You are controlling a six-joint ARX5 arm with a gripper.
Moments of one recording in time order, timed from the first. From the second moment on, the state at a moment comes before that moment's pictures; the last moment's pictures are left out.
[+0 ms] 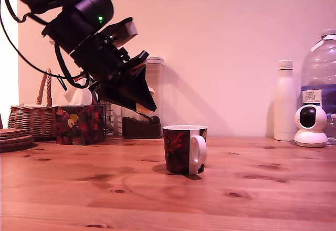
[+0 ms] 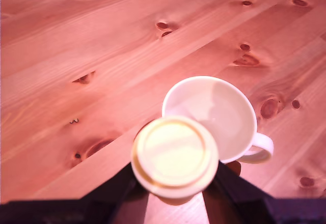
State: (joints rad) arm -0.49 1.77 1.24 -0.28 0.38 0.14
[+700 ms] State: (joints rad) arm -0.58 1.78 1.46 -0.56 0.25 0.24
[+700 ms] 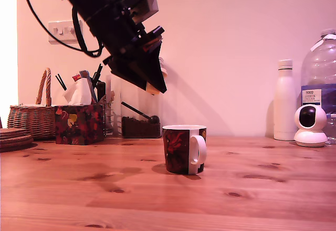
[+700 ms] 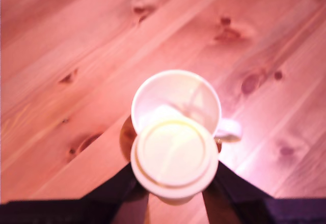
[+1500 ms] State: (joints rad) arm -0.66 2.08 1.84 -0.83 0.15 0.28
